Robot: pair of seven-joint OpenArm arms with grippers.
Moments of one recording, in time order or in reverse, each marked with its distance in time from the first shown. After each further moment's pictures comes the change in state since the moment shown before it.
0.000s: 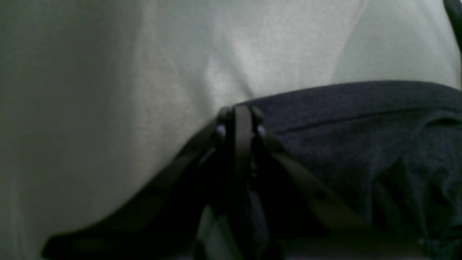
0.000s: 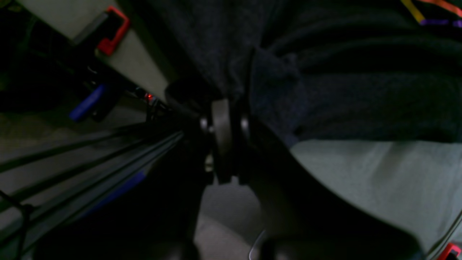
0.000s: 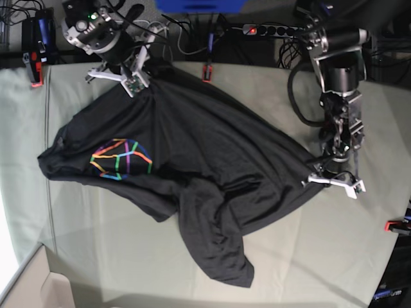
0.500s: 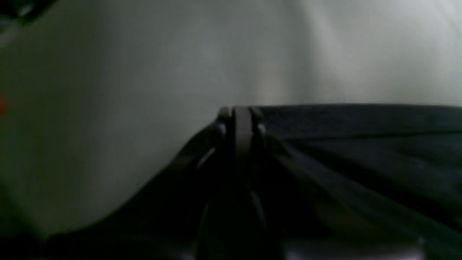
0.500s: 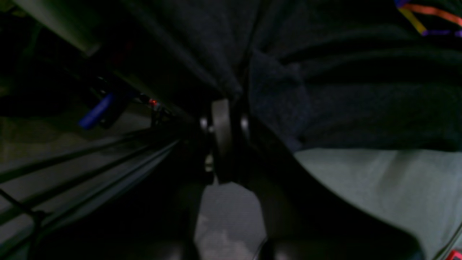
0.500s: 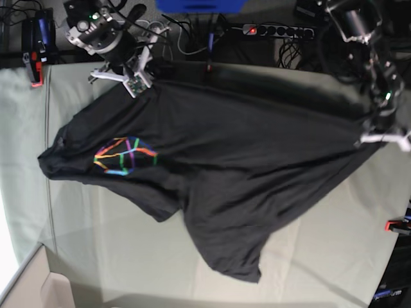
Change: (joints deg) left arm 19.2 -1.2 -17.4 25.1 0.0 0.3 4.0; right arm 0.2 -0.2 -0.5 0.0 0.5 0.0 0.9
